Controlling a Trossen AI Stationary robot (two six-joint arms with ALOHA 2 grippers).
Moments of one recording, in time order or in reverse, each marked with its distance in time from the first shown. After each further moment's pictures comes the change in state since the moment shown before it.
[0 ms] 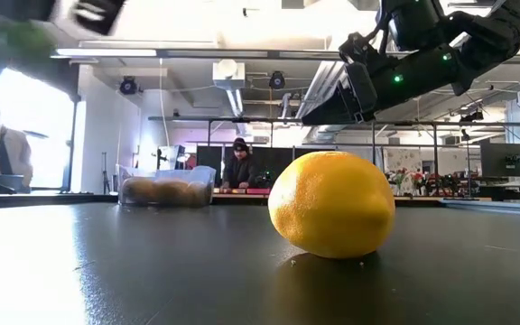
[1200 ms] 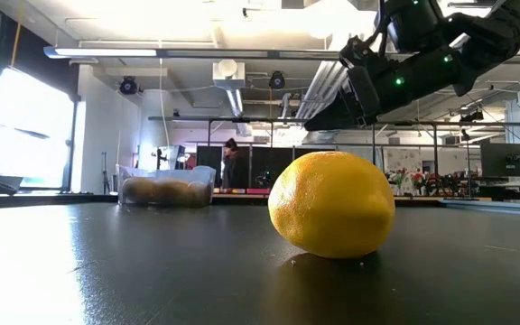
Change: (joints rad) left arm -0.329 -0.078 -0.166 -0.411 0.108 -0.826; right arm 0.001 0.000 0.000 -0.038 -0.001 0.029
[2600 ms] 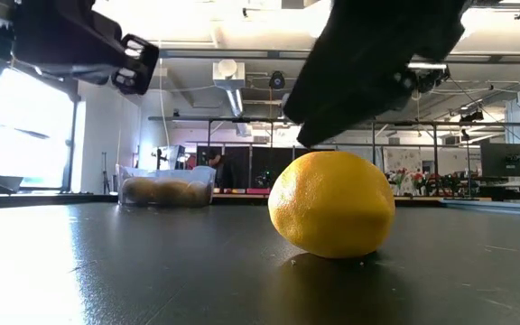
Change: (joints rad) left arm 0.477 0.090 -0.267 1.314 -0.023 0.802; right arm 0.618 0.502 0.780 -0.861 0.164 0.750
